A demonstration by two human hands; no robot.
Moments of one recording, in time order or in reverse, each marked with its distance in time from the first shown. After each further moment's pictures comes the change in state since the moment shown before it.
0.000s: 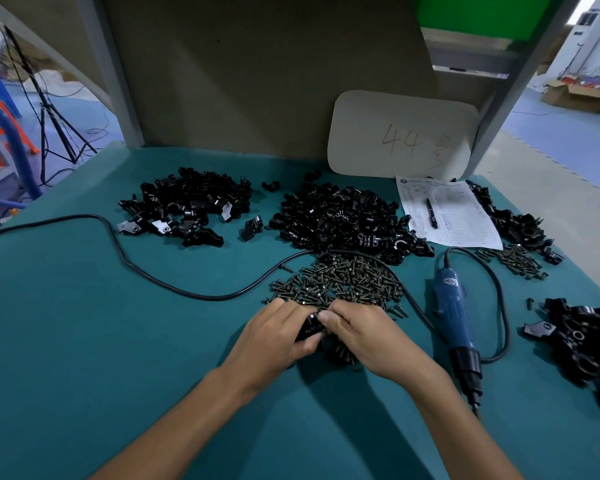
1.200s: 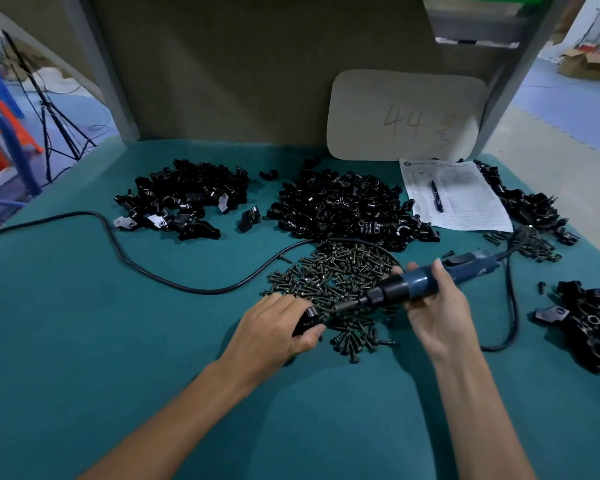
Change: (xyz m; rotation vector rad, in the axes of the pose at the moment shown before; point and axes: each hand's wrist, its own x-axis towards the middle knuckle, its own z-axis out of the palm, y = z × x) left_hand 0.002 -0.001 0.008 0.058 0.053 0.002; right_hand -0.001 0.078 -0.023 1.693 0.730 0.360
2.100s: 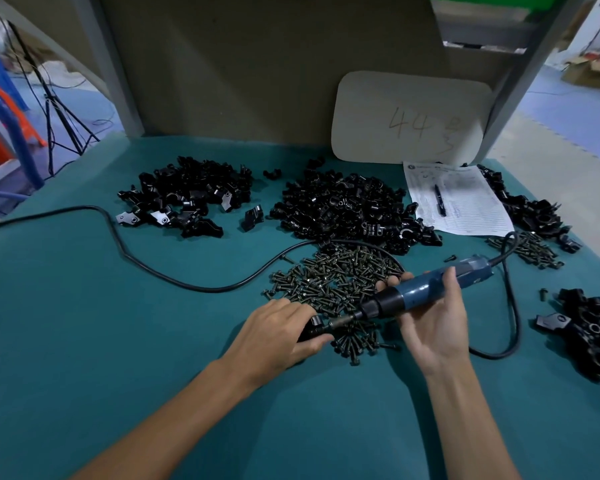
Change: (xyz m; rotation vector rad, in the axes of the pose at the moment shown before) left_hand 0.000 0.000 0.000 0.025 -0.096 0.040; right_hand -0.008 0.017 0.000 0.061 -0.114 -0.021
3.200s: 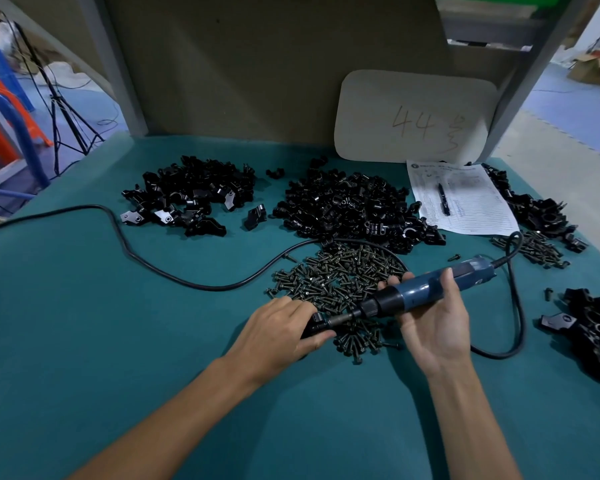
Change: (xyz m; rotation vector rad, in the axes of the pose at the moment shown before) left_hand 0.002 0.003 -0.002 -0.003 0.024 -0.029; right_hand -0.001 0.004 -0.002 -0.021 -0.007 -0.027
